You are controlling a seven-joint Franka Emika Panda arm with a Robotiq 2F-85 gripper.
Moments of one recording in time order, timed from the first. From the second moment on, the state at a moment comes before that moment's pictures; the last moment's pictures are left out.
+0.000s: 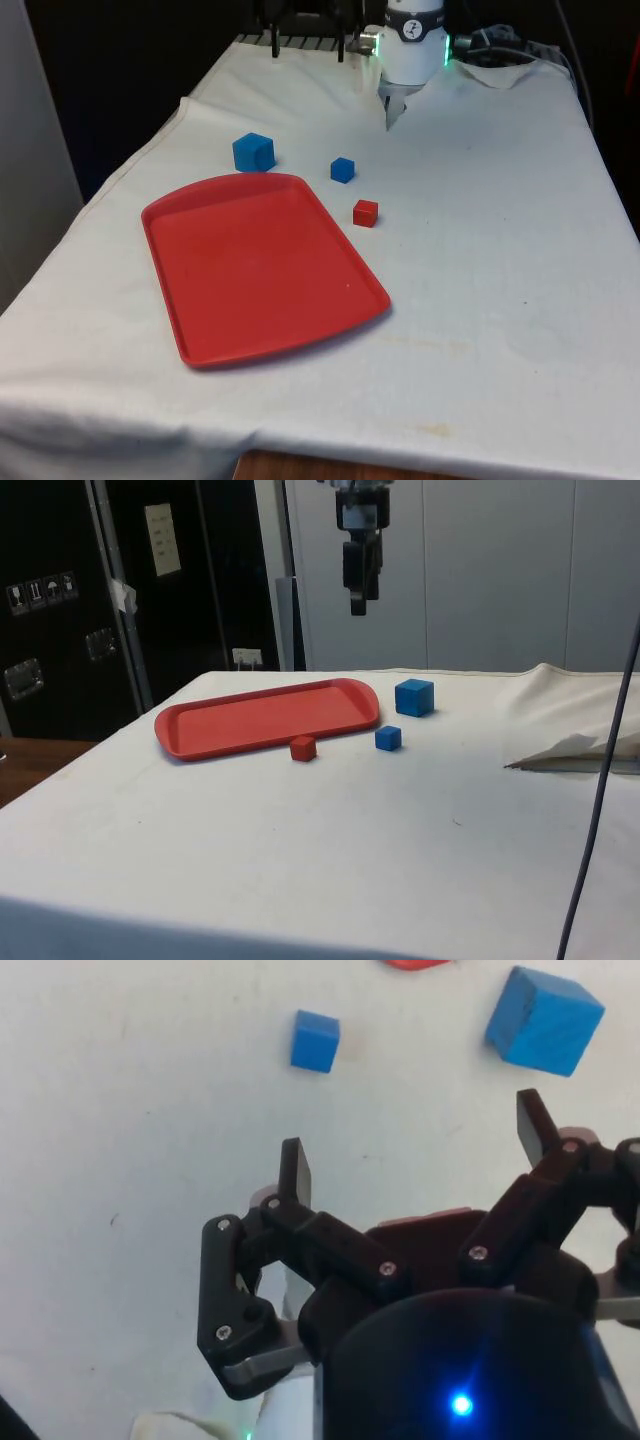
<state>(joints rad) 0.41 -0.18 -0.69 -2.45 -0.21 2.38 -0.17</state>
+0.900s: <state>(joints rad) 0.40 -0.01 -0.77 -2.52 -0.19 2.68 -0.14</state>
